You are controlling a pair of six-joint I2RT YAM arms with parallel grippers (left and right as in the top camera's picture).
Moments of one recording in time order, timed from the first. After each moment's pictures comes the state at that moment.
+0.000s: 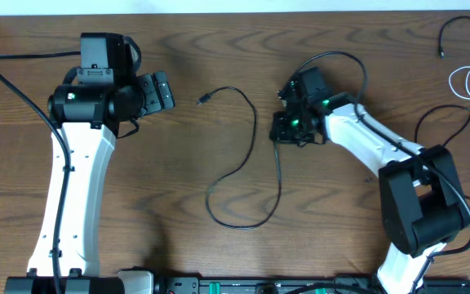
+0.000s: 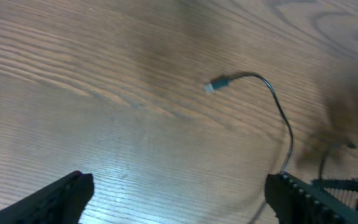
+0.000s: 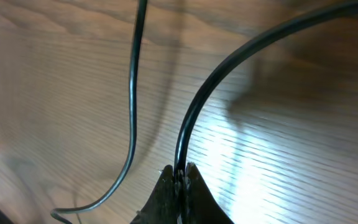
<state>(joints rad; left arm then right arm) -0.03 1.49 1.49 -1.02 0.07 -0.30 0.42 1.93 1.27 -0.54 -0.41 0.43</state>
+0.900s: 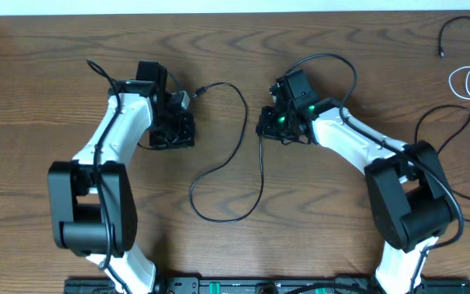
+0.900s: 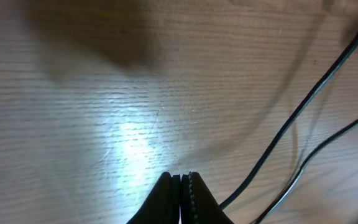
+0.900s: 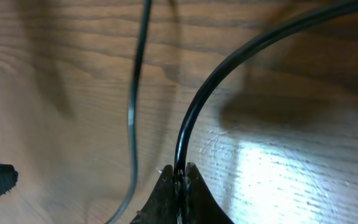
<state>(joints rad) -0.06 1.87 1.31 -0.98 0.37 -0.12 0.46 1.98 1.27 -0.37 -0.40 0.64</state>
